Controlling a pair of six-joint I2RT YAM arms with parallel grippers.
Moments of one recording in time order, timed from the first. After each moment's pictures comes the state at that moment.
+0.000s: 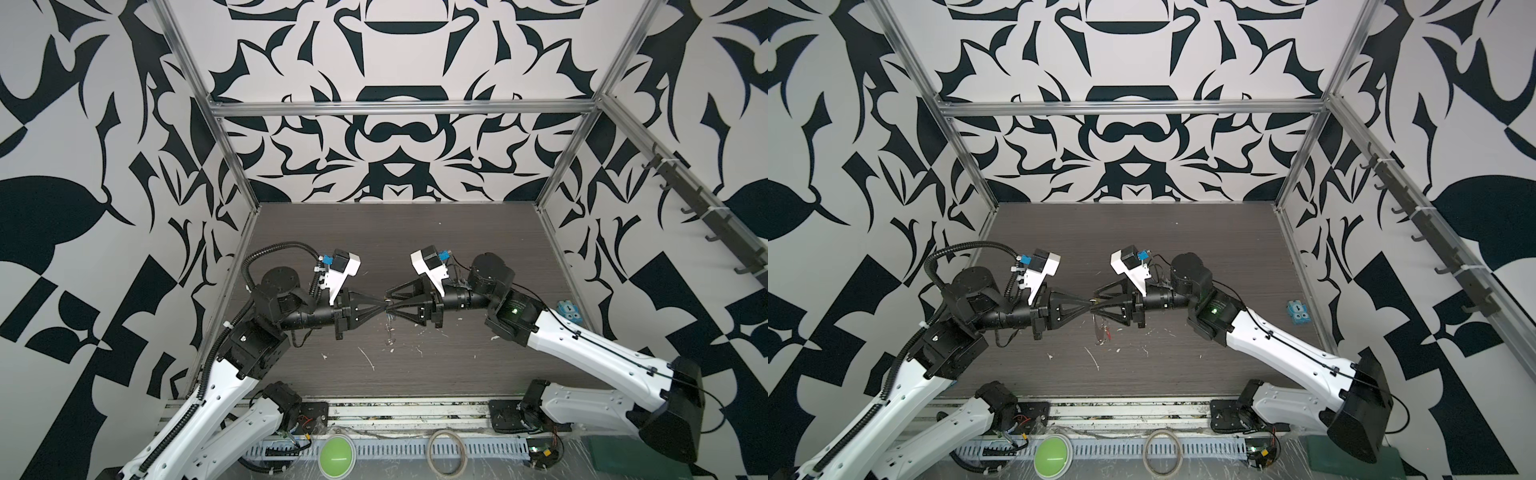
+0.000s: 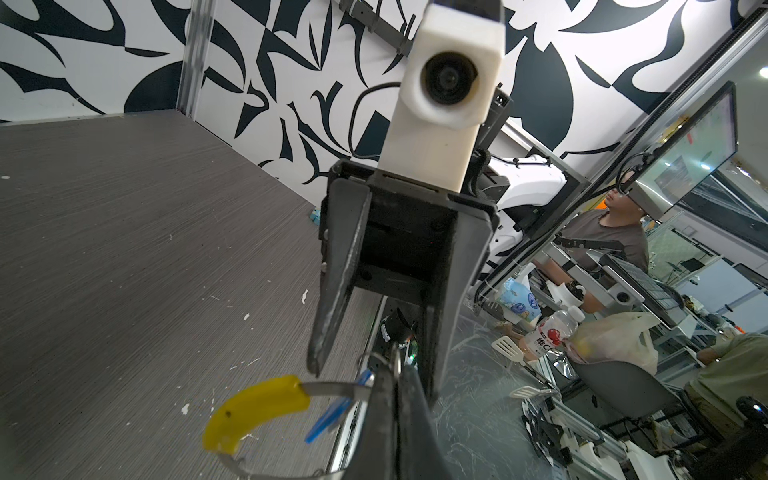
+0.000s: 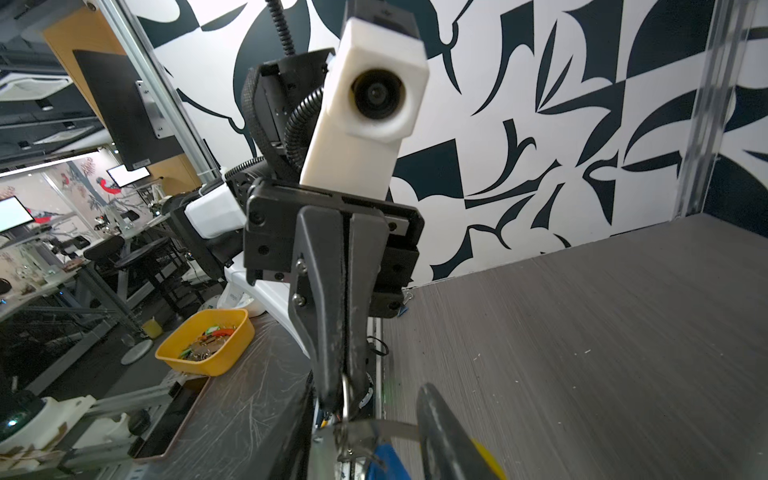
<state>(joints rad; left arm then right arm) -0.62 0.72 0.87 -0.27 0.84 -0.44 0.86 1.14 0.93 0.20 -0.80 0.30</state>
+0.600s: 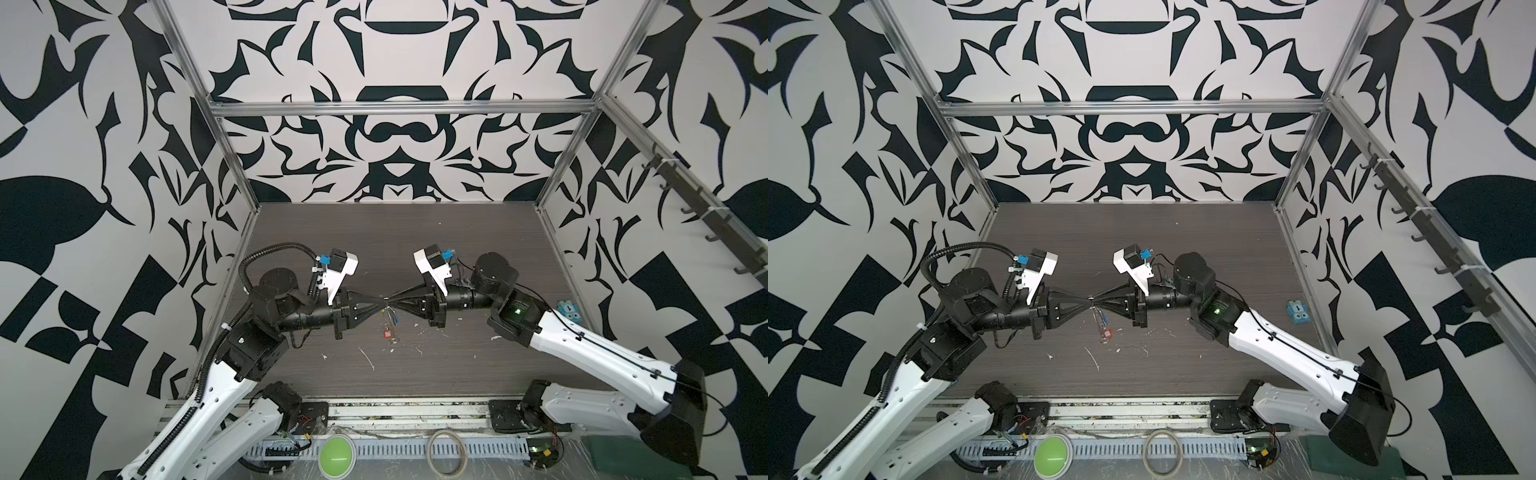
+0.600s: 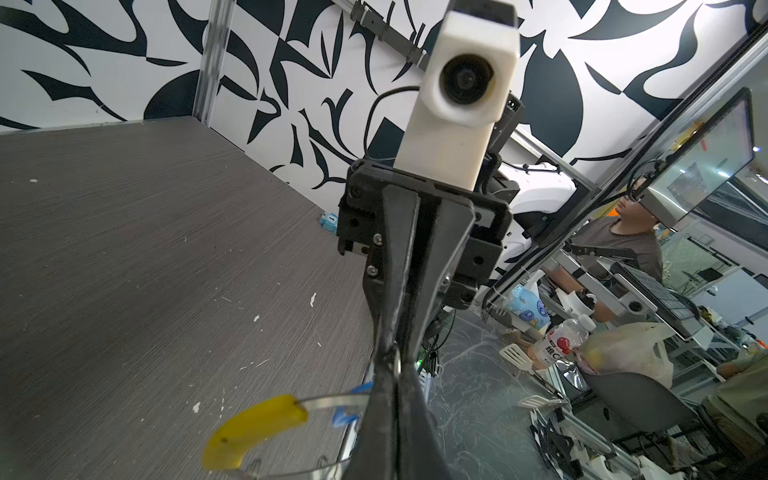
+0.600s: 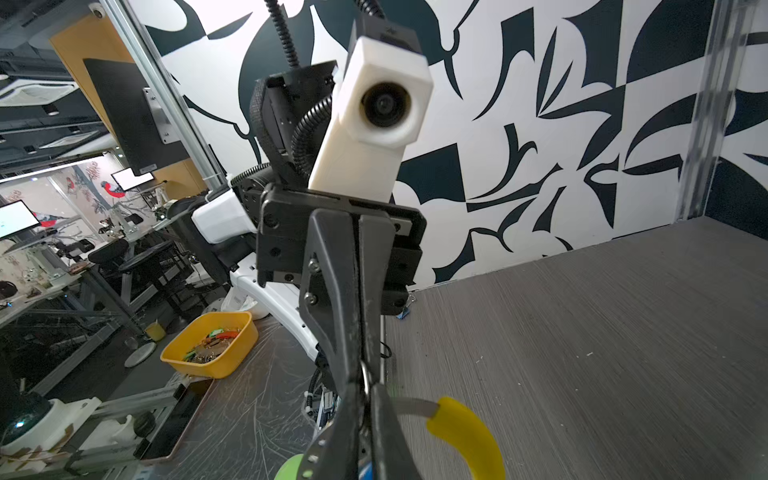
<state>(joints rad) -0.62 0.71 0.87 -0.28 0.81 -0.44 0.85 1.12 0.93 0.19 -0.80 0.31</state>
